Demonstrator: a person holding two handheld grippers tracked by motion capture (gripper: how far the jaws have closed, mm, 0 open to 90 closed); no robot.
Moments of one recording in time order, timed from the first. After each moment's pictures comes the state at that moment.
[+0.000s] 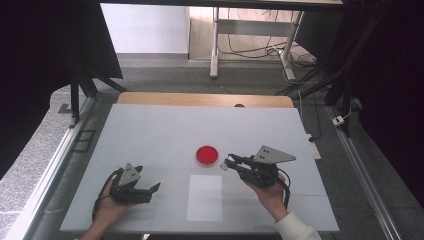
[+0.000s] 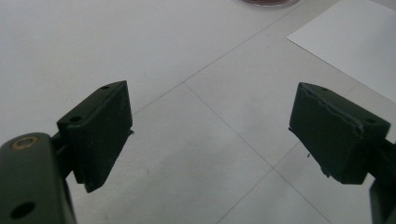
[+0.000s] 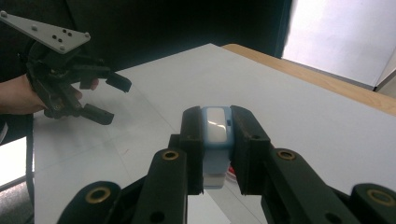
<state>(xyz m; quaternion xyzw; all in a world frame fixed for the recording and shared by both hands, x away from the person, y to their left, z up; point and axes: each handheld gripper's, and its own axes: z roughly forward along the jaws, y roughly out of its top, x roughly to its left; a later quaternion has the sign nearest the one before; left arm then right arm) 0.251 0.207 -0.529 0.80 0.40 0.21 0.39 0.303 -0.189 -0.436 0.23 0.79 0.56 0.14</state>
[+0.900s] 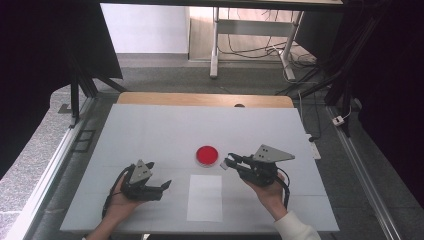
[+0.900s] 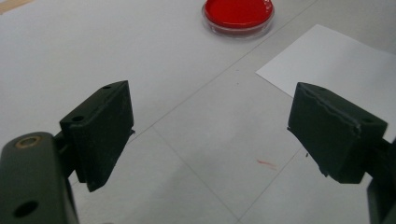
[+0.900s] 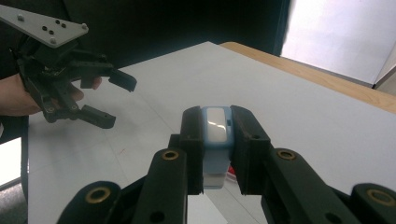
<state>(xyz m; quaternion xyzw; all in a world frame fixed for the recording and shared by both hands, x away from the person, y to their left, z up) 0.259 0.176 -0.516 0.81 0.37 0.21 0.40 0.307 -0.189 -0.439 0.23 0.79 0.56 0.14</state>
